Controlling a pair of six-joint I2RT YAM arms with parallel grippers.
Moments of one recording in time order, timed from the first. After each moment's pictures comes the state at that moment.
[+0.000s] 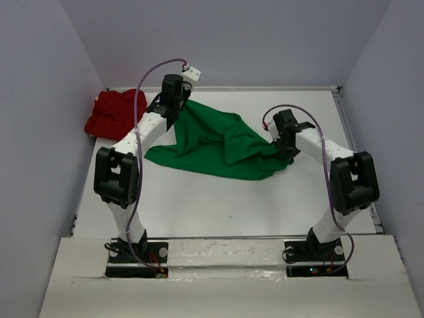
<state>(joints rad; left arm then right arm) -0.36 1.84 1.54 -0.13 -0.20 0.36 0.28 1.70 1.20 -0.72 0.29 -0.38</state>
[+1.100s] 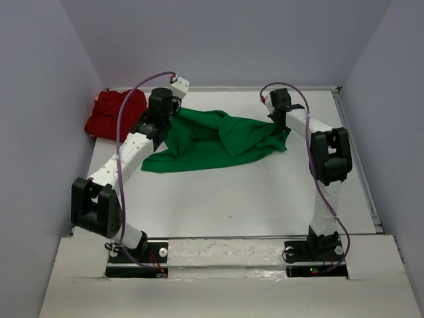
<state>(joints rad) -0.37 1.50 1.26 -0.12 -0.39 0.43 0.21 2.12 1.63 -0.47 0.44 -0.49</state>
